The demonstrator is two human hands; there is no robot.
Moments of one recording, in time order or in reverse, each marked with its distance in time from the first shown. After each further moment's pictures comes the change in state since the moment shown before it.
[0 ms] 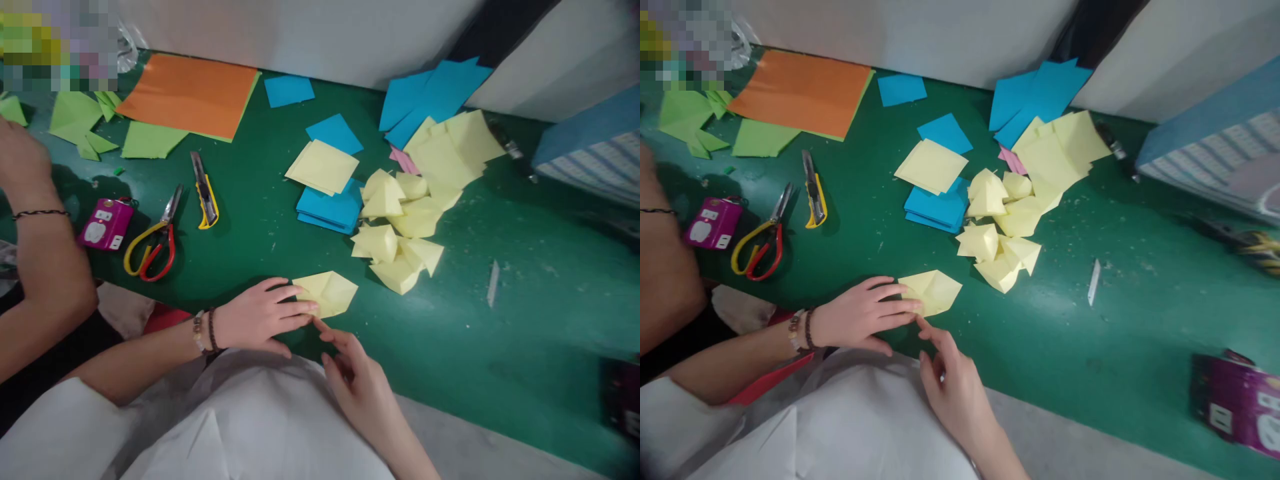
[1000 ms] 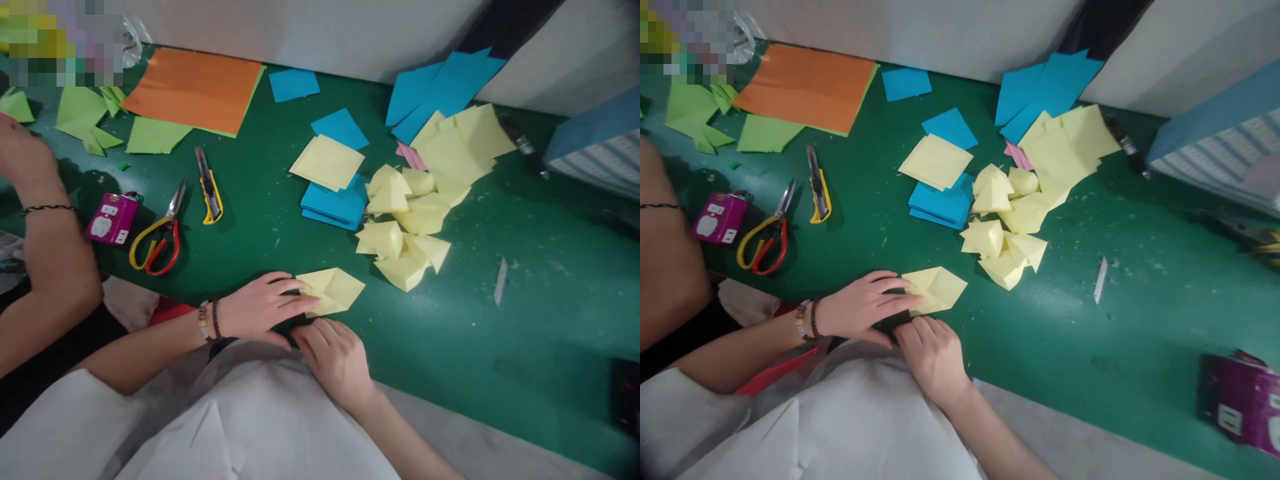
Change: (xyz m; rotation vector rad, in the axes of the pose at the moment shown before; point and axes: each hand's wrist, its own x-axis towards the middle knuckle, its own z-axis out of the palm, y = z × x) left_hand -0.003 -0.004 0.006 -0.131 0.042 -0.058; right_hand 0.034 -0.007 0.020 -0.581 0.238 -0.571
